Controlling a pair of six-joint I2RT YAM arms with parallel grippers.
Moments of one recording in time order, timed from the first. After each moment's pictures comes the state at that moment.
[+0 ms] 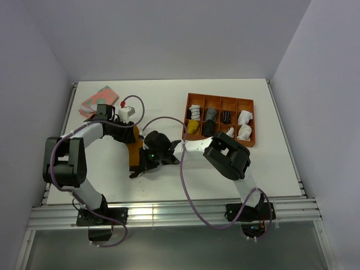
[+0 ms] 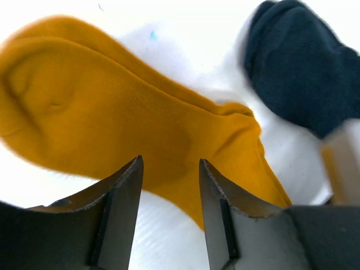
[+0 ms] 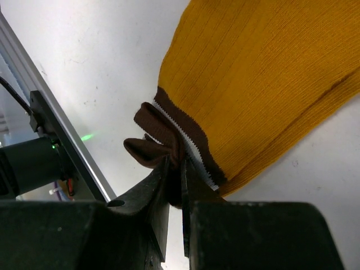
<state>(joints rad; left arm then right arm) -0.06 1.69 0.98 -0.35 0.52 0.27 1.01 2.08 1.25 0.07 -0.36 0.70</state>
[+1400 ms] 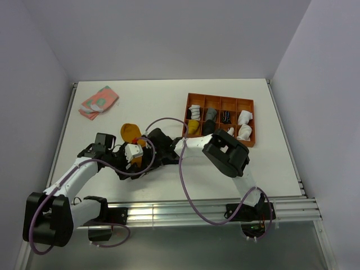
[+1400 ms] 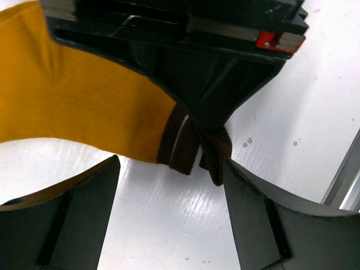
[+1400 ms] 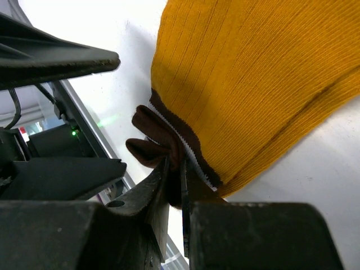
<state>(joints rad) -0.17 1.10 0.55 -0.55 0.60 0.86 0.96 2.11 1.27 0.01 -0.51 0.78</state>
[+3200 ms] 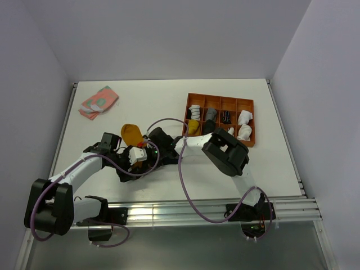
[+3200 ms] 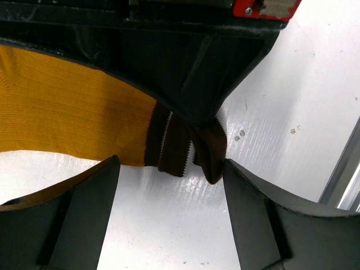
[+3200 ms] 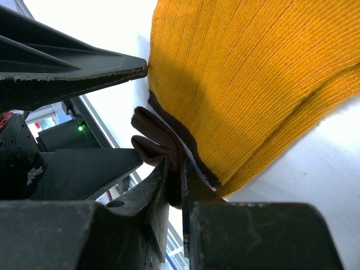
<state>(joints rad) -0.23 1.21 0.56 -0.57 0.56 0.92 0.94 2.12 1.28 -0.01 -0.57 0.81</state>
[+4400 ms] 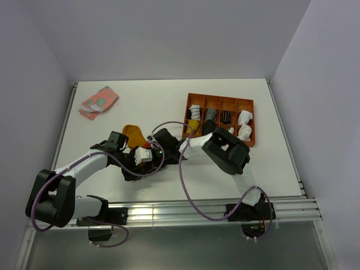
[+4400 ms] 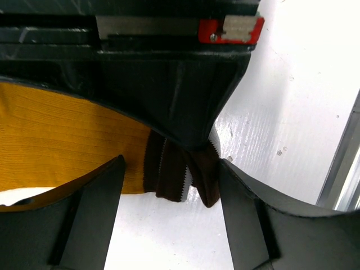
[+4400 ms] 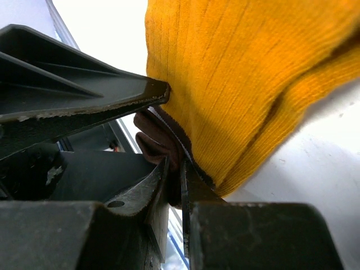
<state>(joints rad) -0.32 1.28 0.59 -0.53 0.58 0.89 0.90 2.12 1.18 0.15 -0.66 0.91</state>
